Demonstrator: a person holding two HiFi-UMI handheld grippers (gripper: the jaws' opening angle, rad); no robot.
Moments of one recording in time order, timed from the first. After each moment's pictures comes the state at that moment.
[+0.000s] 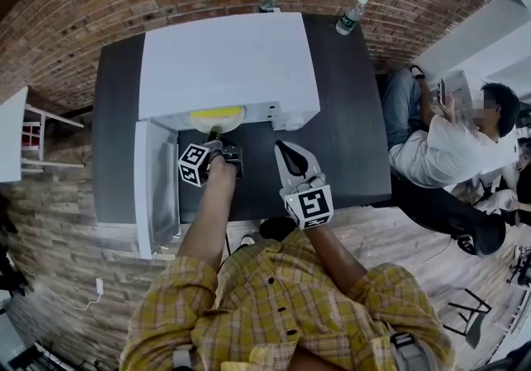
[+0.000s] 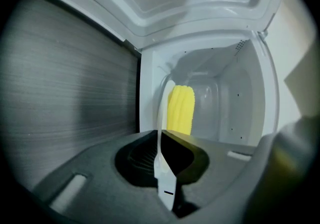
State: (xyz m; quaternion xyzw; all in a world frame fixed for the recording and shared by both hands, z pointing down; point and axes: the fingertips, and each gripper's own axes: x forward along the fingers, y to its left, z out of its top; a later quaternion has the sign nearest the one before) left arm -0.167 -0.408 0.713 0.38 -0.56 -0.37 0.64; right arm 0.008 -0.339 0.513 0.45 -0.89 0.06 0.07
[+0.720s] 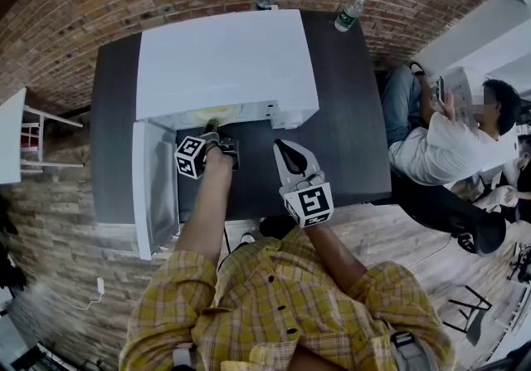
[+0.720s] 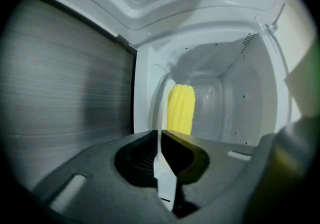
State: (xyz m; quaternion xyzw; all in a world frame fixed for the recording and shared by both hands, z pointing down) left arm -0.173 -0.426 0.714 0.37 -0.56 -0.36 0.64; right arm 0.008 -0.341 0.519 0.45 -0.89 0.07 0.07
